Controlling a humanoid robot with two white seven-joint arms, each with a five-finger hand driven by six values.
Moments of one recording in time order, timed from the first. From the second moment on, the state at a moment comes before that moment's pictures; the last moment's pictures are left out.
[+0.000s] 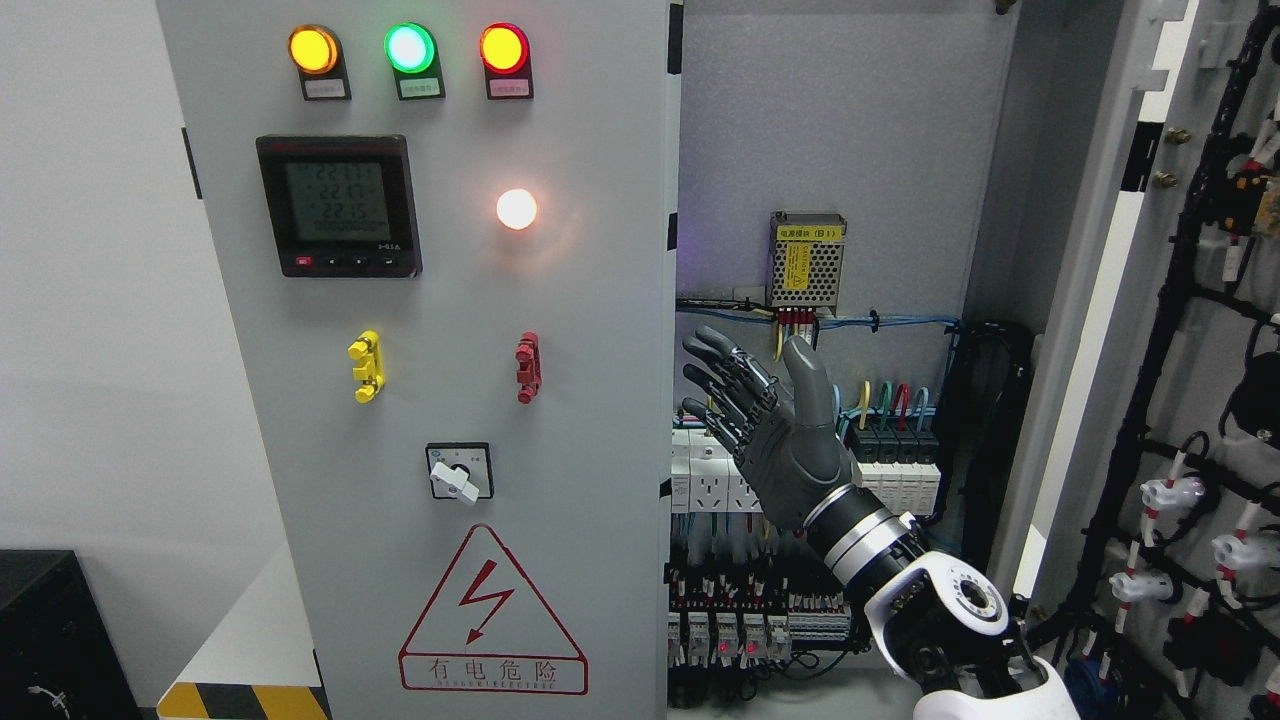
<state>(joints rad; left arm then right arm) 0.05 -0.10 0.04 0.00 0.16 -0.08 -0.09 -0.76 -0.03 0.19 -1.42 -0.60 0.25 0.38</state>
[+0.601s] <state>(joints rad) 0.05 -0.10 0.04 0.00 0.16 -0.08 -0.09 -0.81 -0.05 0.18 -1.35 -0.62 0.33 0.58</state>
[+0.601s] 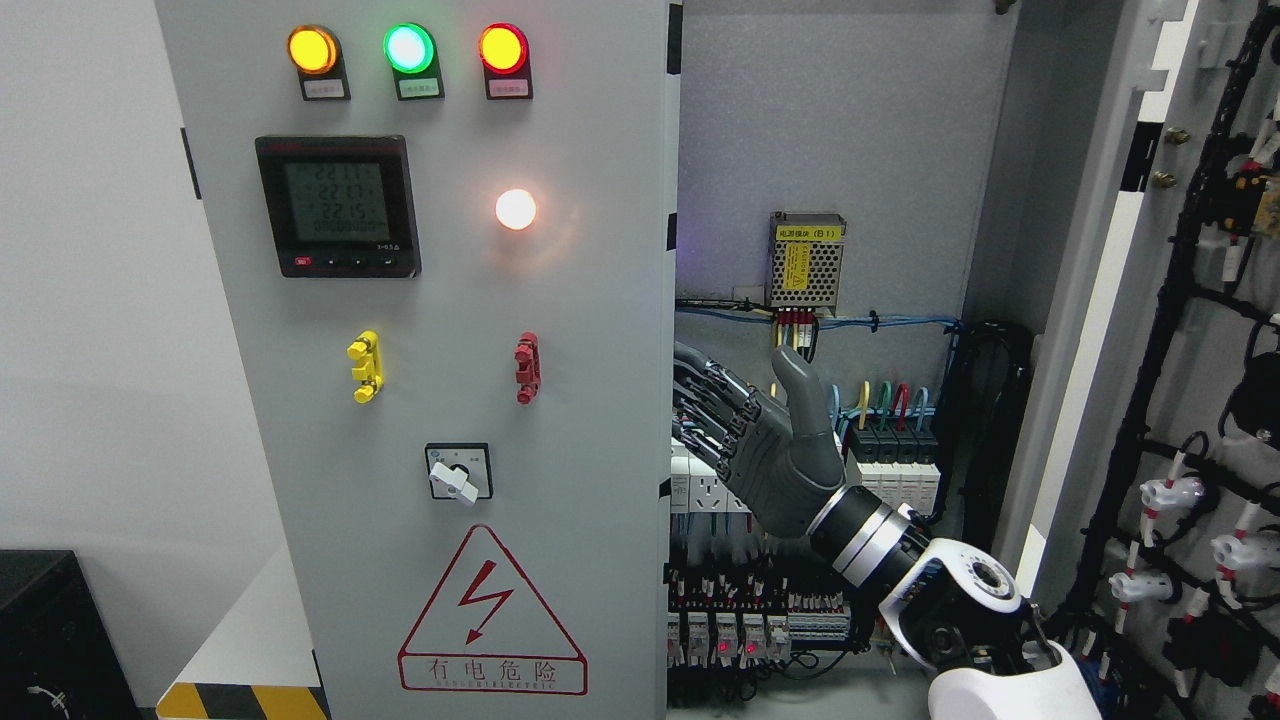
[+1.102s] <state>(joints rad) 0.05 -0.10 0.04 0.00 0.16 -0.07 -0.09 -0.85 -0.06 0.16 -1.29 -0.63 0.34 0.69</state>
